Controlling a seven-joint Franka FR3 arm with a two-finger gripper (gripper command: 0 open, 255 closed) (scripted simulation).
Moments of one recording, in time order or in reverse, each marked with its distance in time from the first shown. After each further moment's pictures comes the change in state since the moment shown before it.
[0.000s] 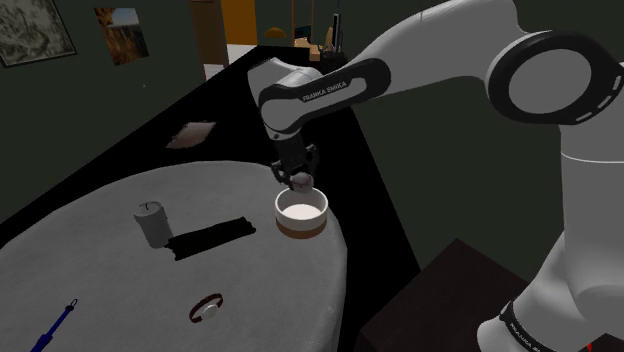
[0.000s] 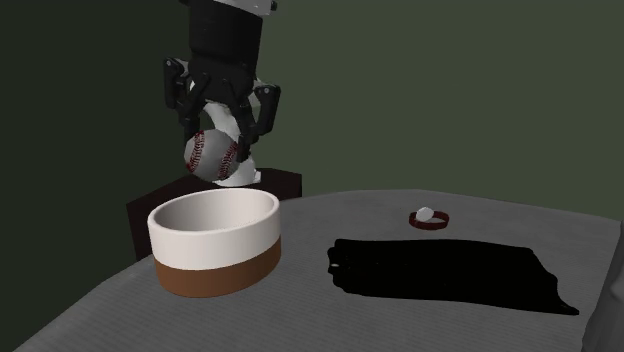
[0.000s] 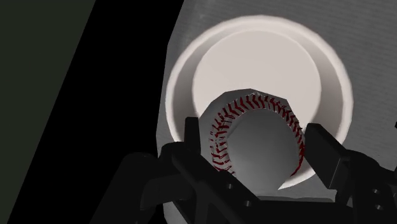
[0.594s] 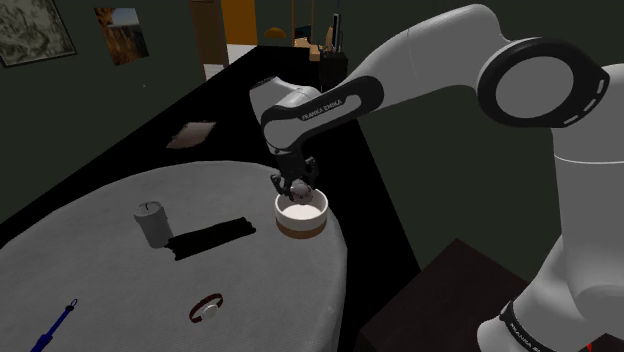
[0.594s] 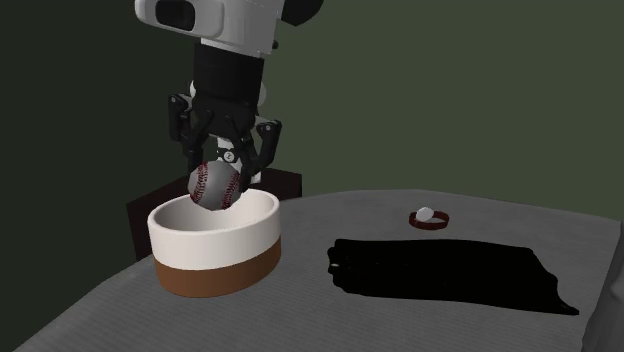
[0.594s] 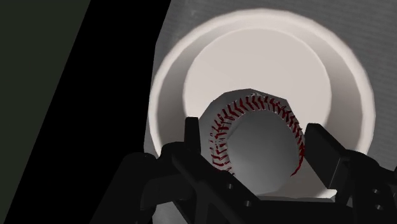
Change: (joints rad) arm 0.000 0.039 -0.004 -0.048 -0.010 0.085 0.017
